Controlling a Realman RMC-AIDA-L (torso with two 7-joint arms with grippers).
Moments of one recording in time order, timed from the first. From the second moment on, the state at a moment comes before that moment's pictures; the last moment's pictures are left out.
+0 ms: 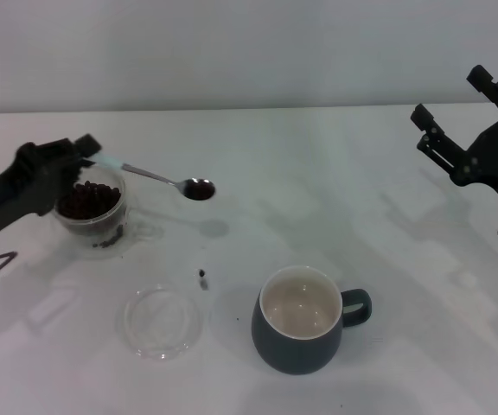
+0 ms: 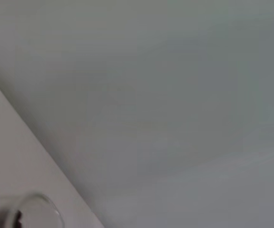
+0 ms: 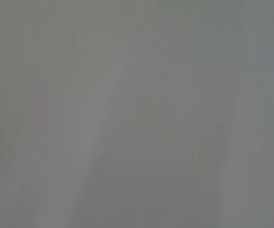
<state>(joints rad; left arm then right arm) -0.48 -2.02 0.87 0.39 1.38 1.31 -2.15 0.39 2.01 -1.84 -0.12 0.05 -1.52 0.19</state>
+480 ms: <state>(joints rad) -0.55 -2.03 0.93 0.36 1.40 1.31 -2.15 0.39 2.01 -1.84 -0.13 0.05 -1.47 0.19</state>
